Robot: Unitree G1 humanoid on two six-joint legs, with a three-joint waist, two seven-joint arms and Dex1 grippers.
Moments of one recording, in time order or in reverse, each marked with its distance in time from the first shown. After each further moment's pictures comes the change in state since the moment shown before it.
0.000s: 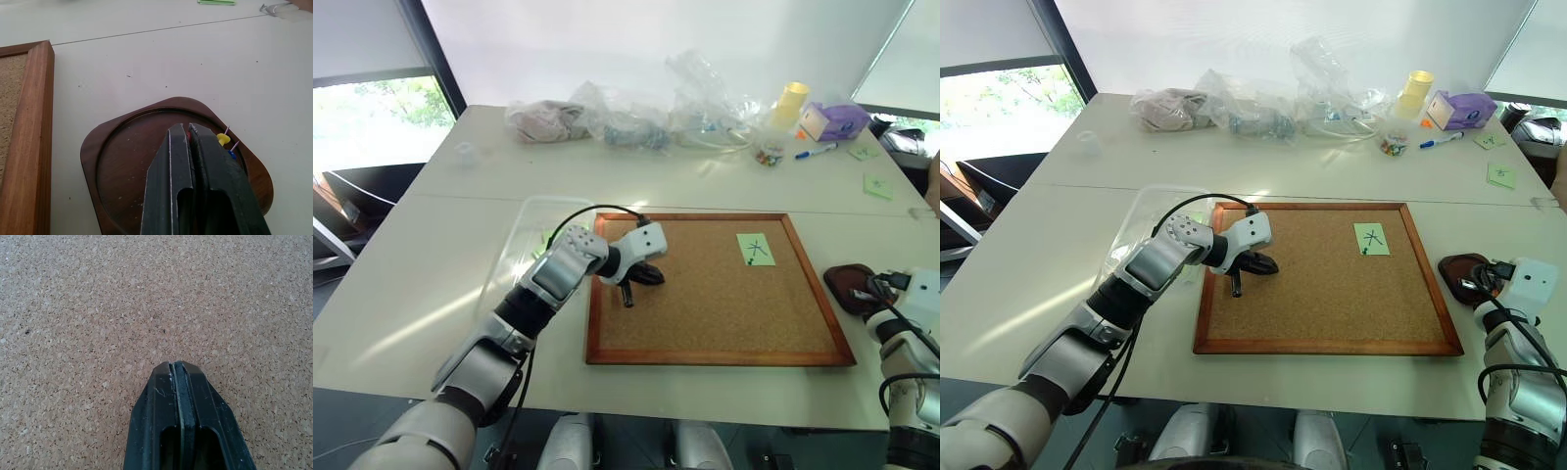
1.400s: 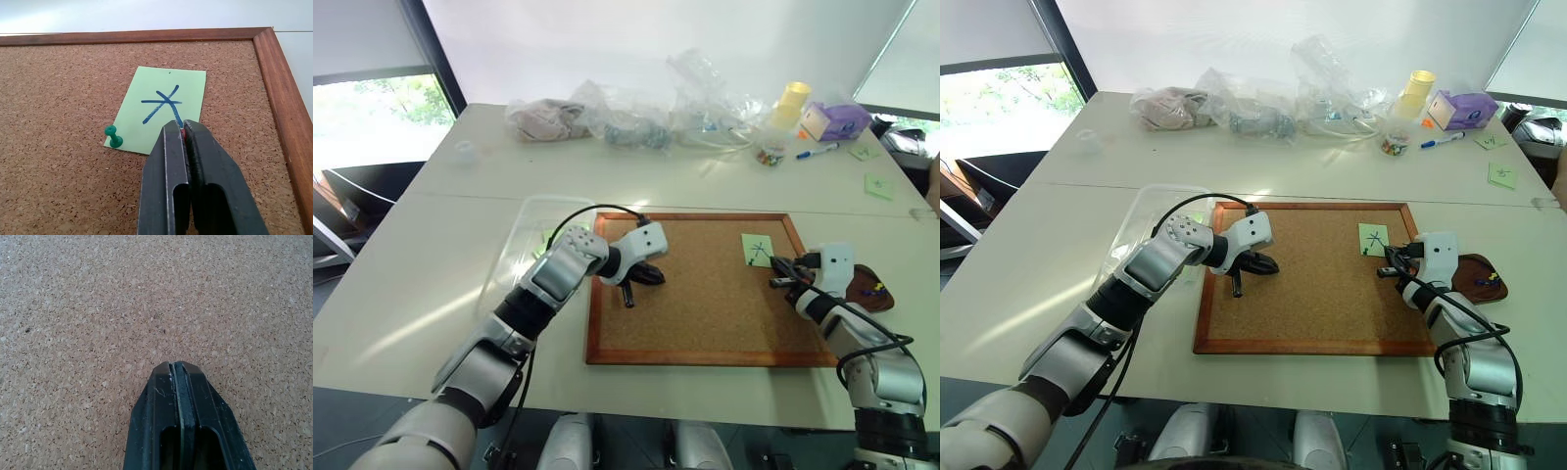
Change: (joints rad) left arm 0.005 -0.003 0.012 -0.031 -0.001 0.023 0.006; right arm -0.061 0.008 0.271 -0.155 0.020 0.133 0.183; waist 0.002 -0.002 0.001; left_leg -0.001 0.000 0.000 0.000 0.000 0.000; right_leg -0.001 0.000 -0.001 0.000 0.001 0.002
